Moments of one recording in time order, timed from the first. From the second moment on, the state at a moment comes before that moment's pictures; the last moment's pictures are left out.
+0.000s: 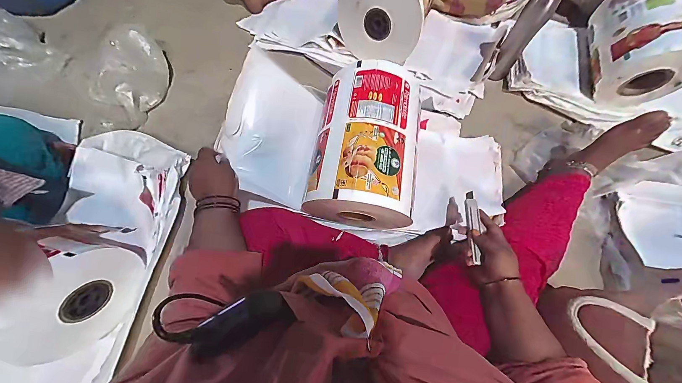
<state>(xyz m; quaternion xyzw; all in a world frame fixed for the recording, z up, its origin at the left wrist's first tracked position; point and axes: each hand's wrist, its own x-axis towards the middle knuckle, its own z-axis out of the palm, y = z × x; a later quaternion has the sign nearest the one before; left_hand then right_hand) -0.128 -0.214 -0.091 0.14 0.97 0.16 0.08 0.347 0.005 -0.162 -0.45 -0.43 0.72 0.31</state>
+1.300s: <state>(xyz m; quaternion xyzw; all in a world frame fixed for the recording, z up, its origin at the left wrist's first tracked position) -0.017 -0.110 -0.080 0.77 0.60 0.21 0.04 0.258 -0.005 -0.095 -0.39 -0.80 0.38 0.25</state>
